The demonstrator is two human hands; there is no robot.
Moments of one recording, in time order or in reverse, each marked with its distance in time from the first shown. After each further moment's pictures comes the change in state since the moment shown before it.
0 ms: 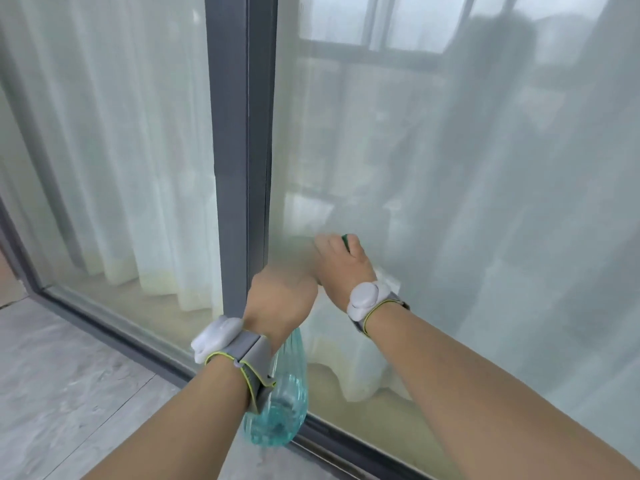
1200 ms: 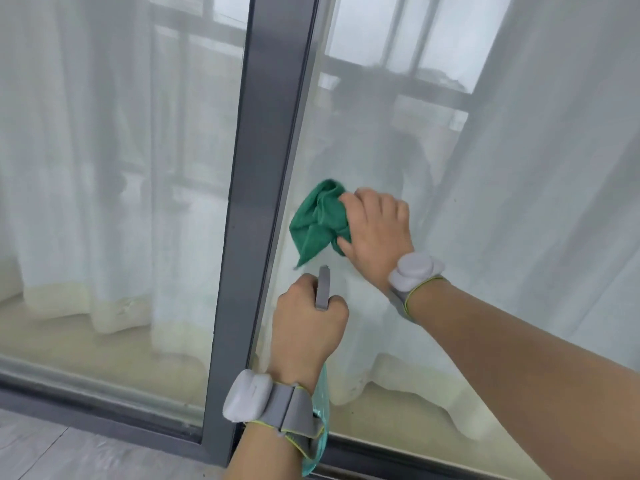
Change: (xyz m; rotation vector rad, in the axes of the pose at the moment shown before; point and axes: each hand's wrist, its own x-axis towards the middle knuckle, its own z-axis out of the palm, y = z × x) left_hand 0.034 -0.153 0.025 -0.251 -0.148 0.177; right_hand 0.005 -0.049 0.028 -0.017 0.127 0.276
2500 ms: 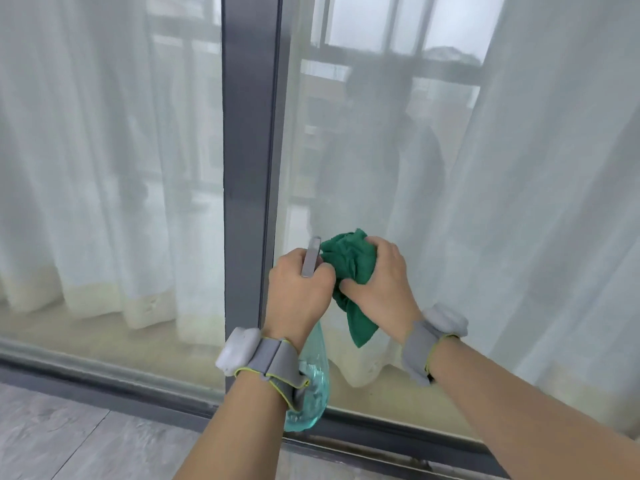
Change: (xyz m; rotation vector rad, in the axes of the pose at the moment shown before) left_hand -0.002 0.011 -0.005 -0.088 -0.010 0.066; right_hand -0.092 -0.025 -0.026 0.998 -0.323 0.707
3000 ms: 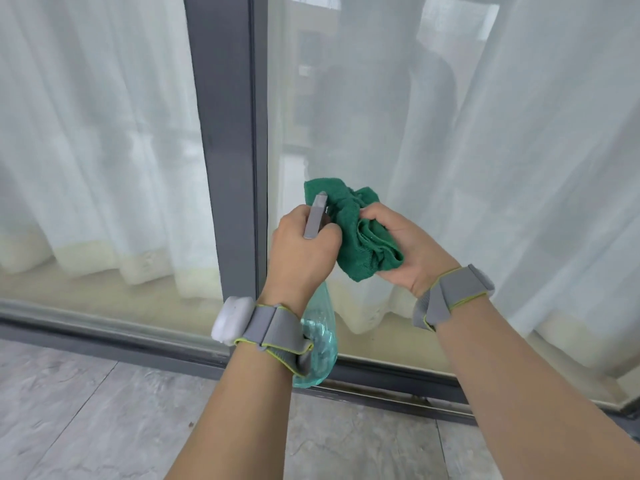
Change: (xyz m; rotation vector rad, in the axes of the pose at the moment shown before) left_hand -0.001 -0.025 0.008 -0.027 -0.092 -0.052; right_hand 0.008 0.012 0.000 1.233 -0.562 0.644
